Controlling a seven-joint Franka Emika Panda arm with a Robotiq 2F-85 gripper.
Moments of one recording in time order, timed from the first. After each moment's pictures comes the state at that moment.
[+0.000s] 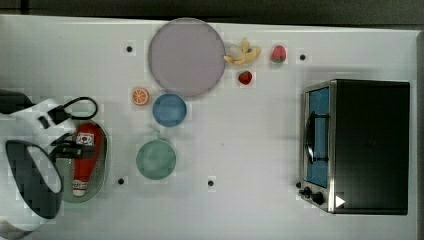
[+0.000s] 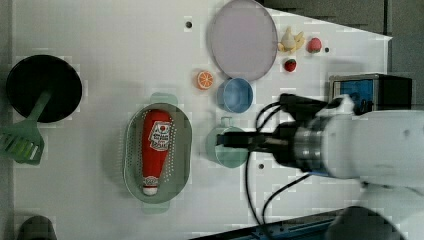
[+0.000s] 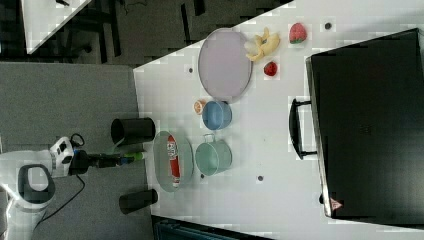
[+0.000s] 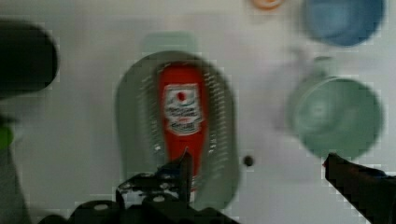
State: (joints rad) arm -0.05 0.10 0.68 -1.94 0.02 0.42 -0.05
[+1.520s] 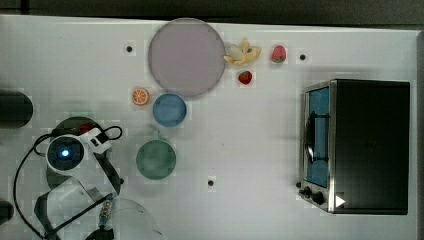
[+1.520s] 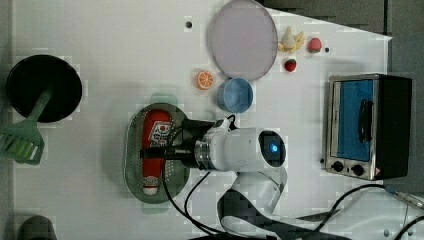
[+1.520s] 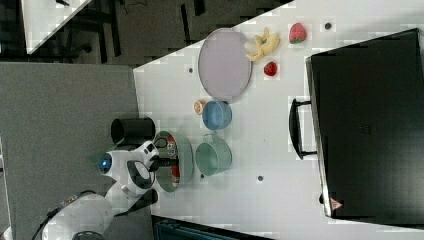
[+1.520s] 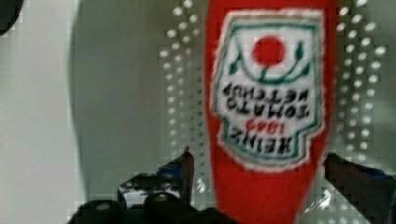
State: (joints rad) arm 0.03 0.61 0.64 -2.21 -0.11 1.20 -0.03
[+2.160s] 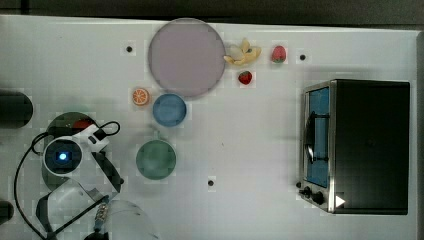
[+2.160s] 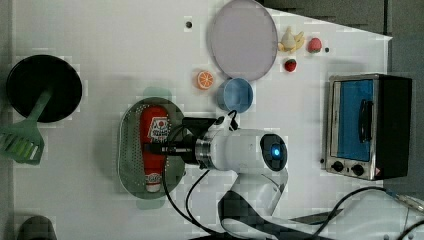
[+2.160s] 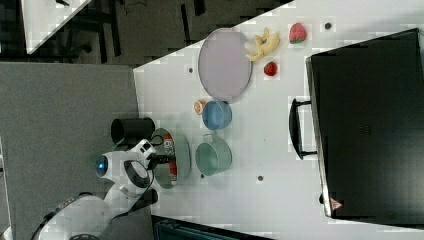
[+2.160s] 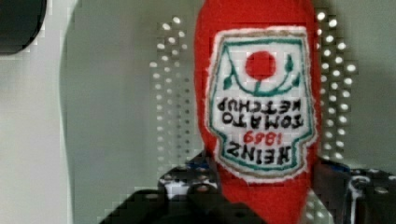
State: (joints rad) arm 0.05 0.58 0.61 -2.21 -0.16 1.22 -0.03
